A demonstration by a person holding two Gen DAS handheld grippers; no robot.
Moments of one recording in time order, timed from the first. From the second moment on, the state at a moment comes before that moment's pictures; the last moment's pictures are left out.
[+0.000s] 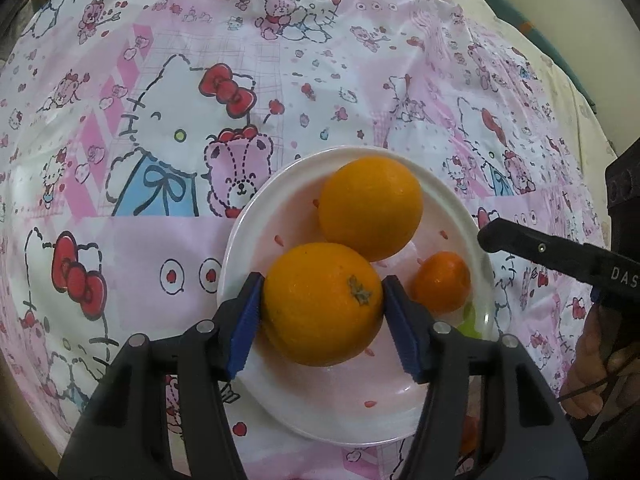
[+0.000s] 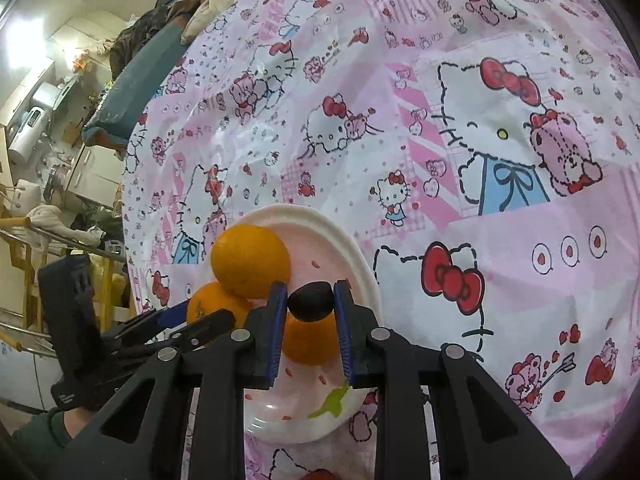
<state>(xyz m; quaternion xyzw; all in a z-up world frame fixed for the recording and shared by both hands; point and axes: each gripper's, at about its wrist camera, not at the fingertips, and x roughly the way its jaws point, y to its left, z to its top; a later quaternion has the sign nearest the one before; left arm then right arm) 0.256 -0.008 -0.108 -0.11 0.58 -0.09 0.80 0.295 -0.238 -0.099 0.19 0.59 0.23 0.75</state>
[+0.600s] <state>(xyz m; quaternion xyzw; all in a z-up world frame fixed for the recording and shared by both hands) 0.251 -0.010 -0.087 -0.05 0.55 -0.04 0.83 0.294 -0.235 -0.105 0.19 0.59 0.23 0.75</state>
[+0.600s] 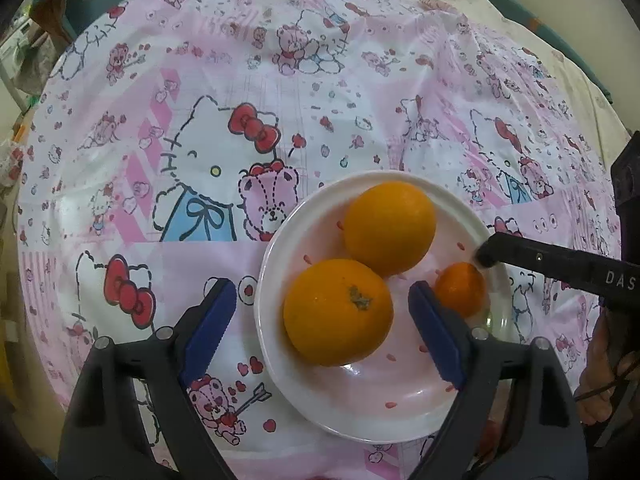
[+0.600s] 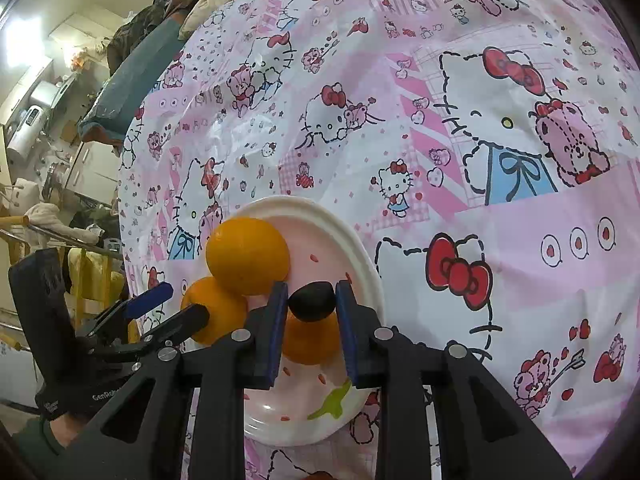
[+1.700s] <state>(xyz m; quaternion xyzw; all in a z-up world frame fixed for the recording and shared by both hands) 0.186 0.021 -0.037 -0.05 0.53 0.00 0.84 0.229 -0.250 -0.054 0.17 0.55 0.21 0.79</state>
